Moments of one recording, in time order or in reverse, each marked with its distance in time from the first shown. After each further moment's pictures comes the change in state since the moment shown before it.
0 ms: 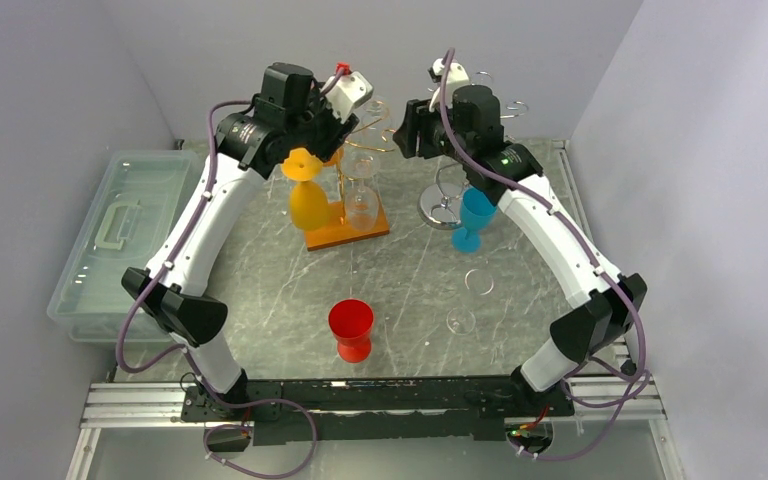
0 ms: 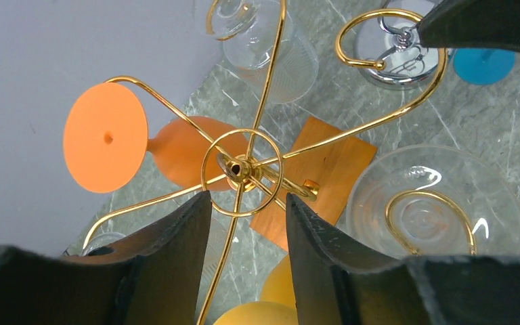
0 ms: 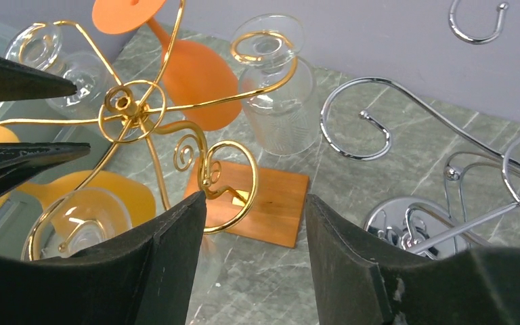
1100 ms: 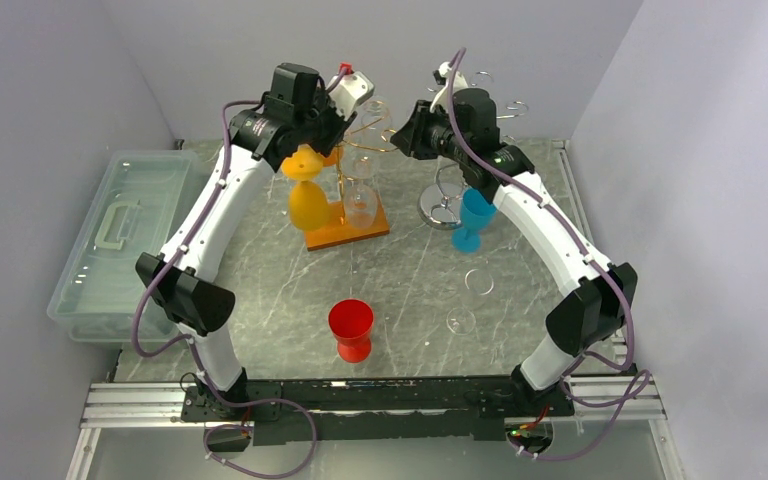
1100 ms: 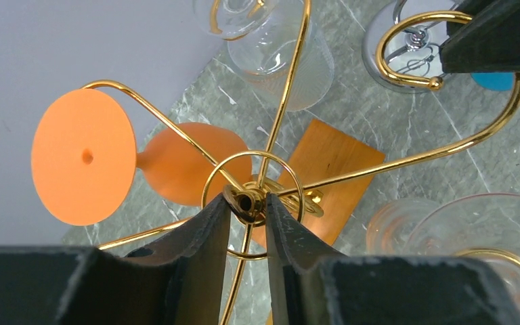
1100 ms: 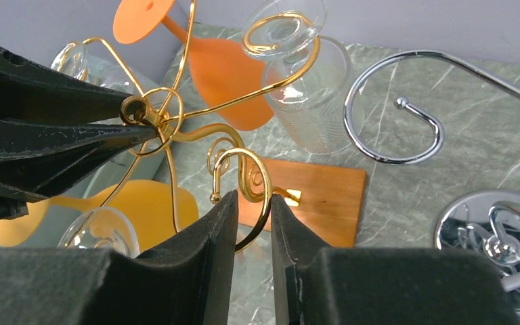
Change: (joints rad) left arm 0.034 0.073 -0.007 0.055 0.016 -0.015; right arm -0.039 0.046 -0.051 0.095 -0.143 0.199
